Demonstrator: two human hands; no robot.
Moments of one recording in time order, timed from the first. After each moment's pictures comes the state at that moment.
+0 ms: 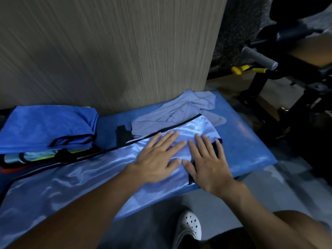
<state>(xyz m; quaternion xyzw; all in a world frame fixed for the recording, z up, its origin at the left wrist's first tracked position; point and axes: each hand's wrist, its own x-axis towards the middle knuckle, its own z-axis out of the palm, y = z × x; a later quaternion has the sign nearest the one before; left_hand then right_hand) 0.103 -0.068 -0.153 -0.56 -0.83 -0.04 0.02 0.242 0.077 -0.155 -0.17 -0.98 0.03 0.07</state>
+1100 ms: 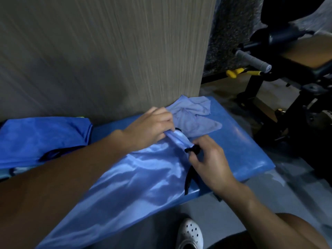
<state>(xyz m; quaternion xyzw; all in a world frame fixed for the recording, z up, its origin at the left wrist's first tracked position) 0.033 -0.026 -0.064 -0.72 -0.68 -0.11 0.12 0.231 0.094 -0.110 -0.16 -0.89 0.34 0.27</state>
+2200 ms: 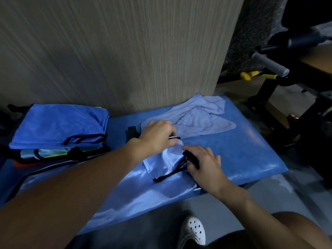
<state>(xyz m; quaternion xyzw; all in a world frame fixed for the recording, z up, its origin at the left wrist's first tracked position) 0.057 -0.049 -0.087 -0.46 -0.87 -0.13 -0.05 0.222 0.059 -0.133 -0.16 -0.93 0.31 0.11</state>
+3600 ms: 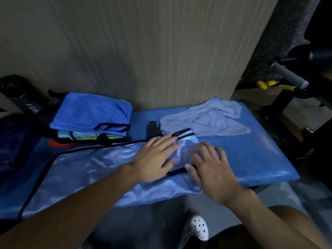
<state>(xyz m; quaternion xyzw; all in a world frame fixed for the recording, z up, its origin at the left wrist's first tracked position) 0.098 -0.154 -0.123 -0.52 -0.85 -0.09 0.04 0.236 0.022 -0.108 -0.02 -0.99 0.04 0.10</state>
